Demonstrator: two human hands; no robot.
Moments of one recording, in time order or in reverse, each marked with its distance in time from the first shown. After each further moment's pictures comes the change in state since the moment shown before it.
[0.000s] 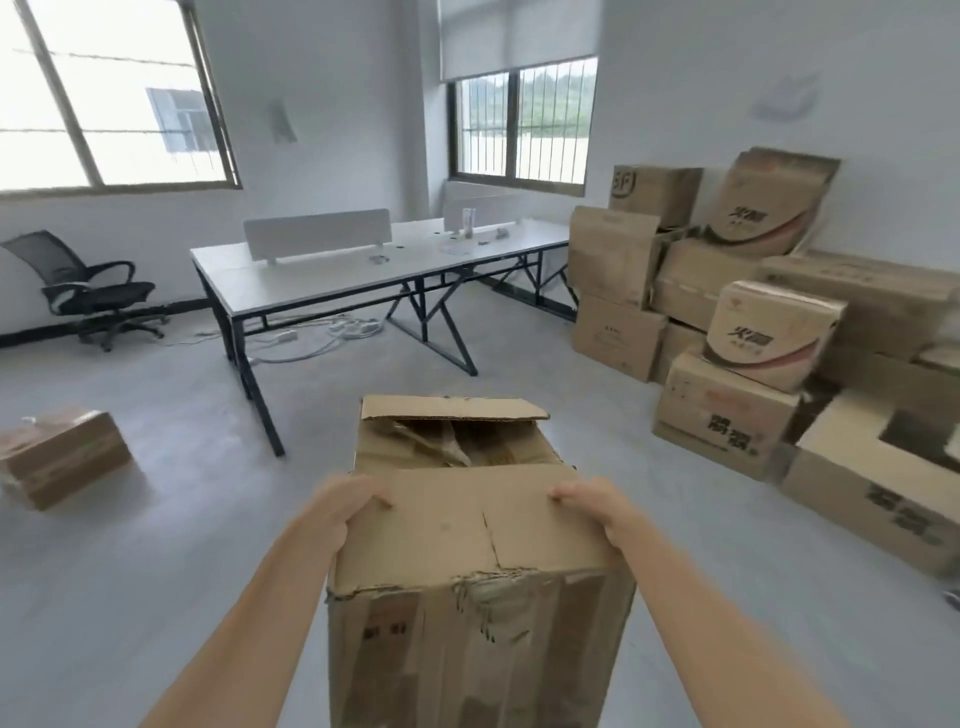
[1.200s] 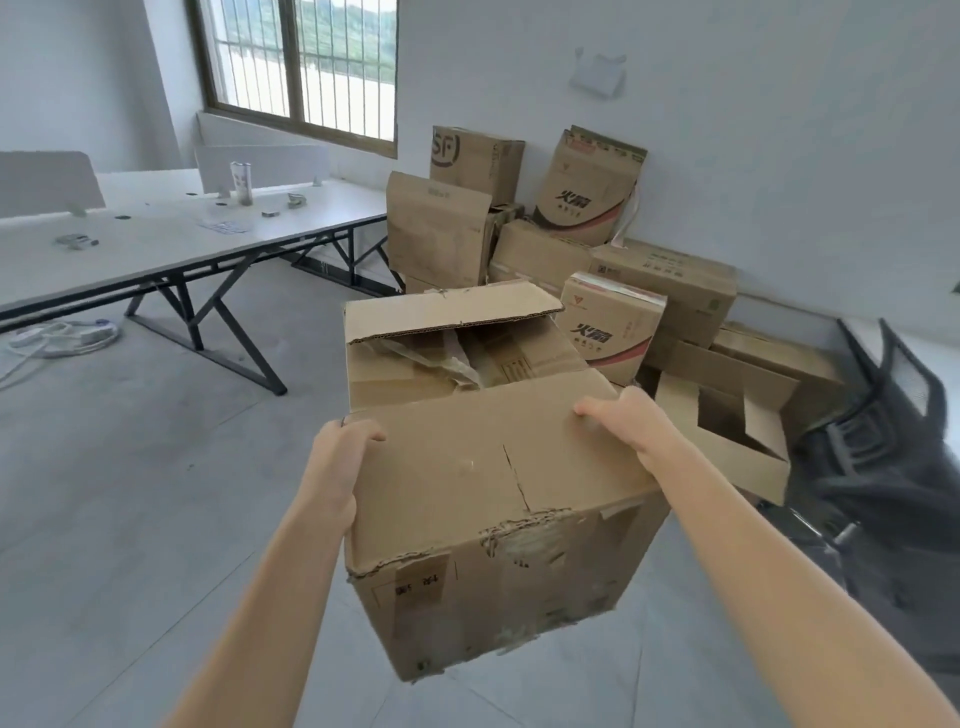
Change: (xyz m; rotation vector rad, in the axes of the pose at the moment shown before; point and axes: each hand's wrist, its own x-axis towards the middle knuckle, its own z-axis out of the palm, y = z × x) left_hand 0.335 0.248 0.228 -0.241 -0.309 0.165; right_hand 0.306 -0.175 -0.201 -0.166 0.588 0.066
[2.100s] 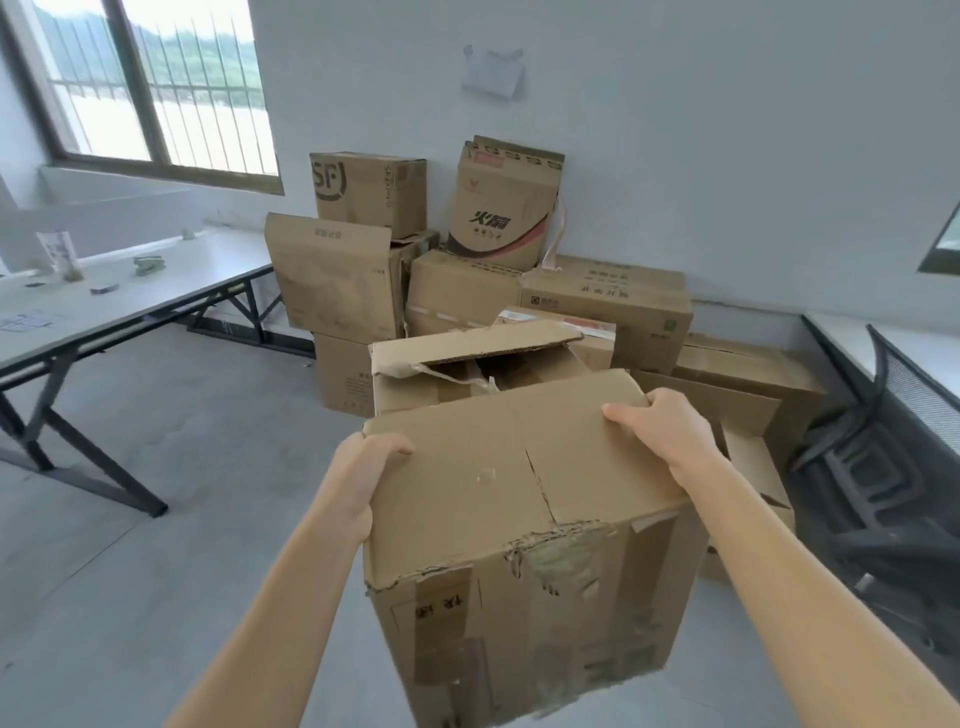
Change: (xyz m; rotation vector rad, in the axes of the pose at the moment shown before) left_hand 0.269 0.068 0.322 0.107 -0.253 -0.042; right_hand 0.360 0.035 -0.131 0.052 0.236 0.067
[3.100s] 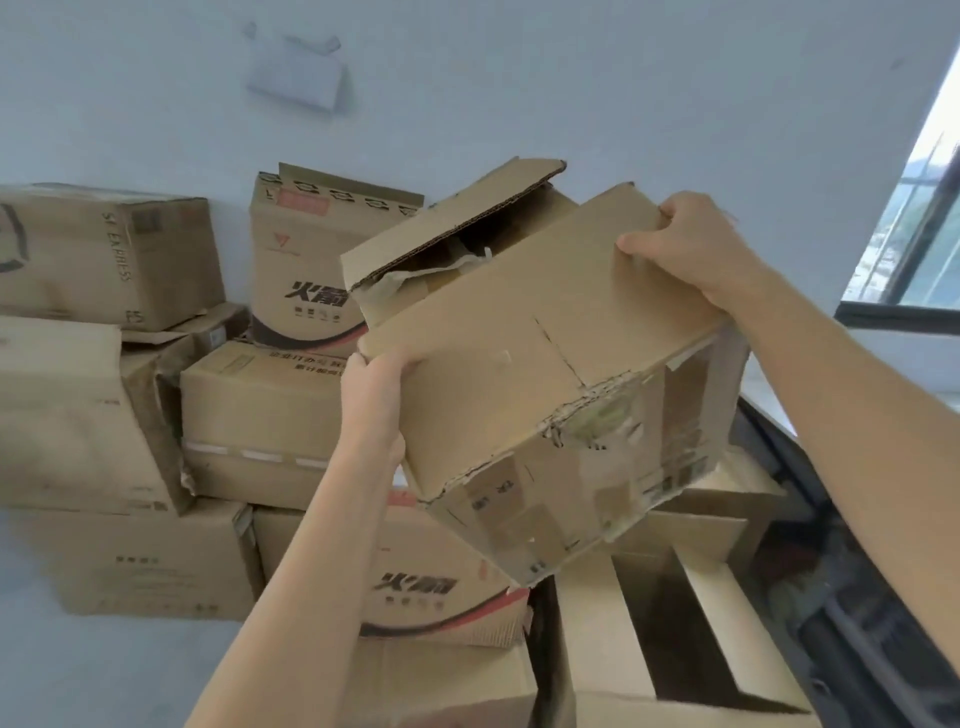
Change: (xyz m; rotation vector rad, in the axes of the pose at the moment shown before) left_hand 0.526 0.201 0.402 -0.237 -0.192 0.192; right_hand 0.602 -0.146 -0.141 -0.180 0.461 -0.323
